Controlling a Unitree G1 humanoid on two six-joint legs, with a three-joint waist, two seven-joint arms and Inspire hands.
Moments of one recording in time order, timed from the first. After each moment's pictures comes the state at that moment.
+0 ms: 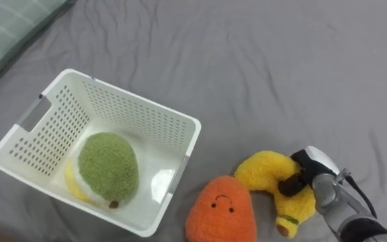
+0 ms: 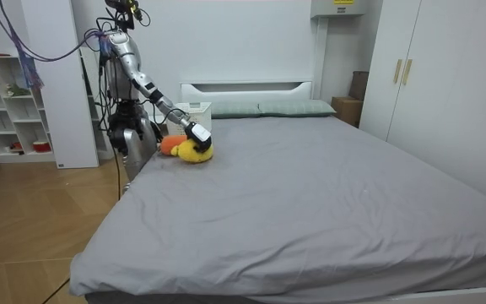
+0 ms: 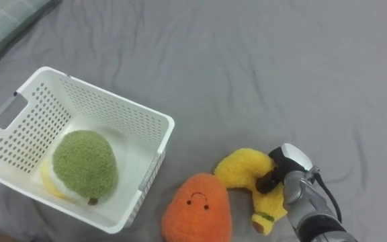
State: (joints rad) left arm 0.10 0.23 -0.01 1.04 0.27 0.08 0.33; right arm -0.41 -0.35 0.29 1.12 -0.44 0.05 -0.13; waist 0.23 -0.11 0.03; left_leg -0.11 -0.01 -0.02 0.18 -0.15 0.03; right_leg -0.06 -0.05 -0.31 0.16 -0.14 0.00
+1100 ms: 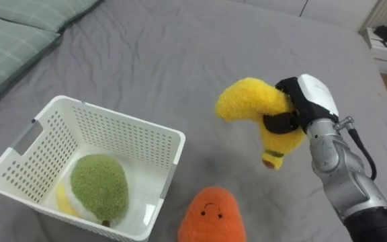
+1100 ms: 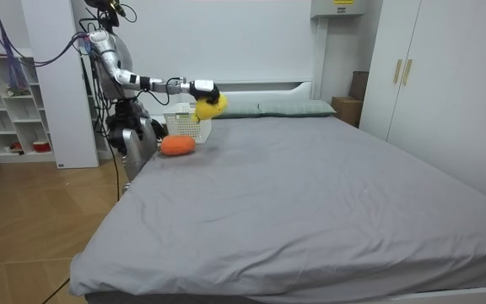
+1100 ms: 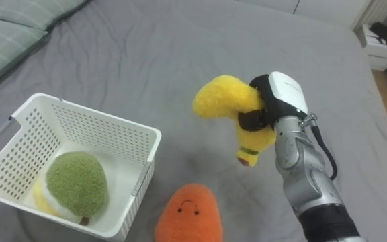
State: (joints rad) left arm 0.17 0.21 0.06 0.95 0.23 0.08 0.32; right arm -0.32 -0.38 0.17 0.37 -0.60 0.09 -0.10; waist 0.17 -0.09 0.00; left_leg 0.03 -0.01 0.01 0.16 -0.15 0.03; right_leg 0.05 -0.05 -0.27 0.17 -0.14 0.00
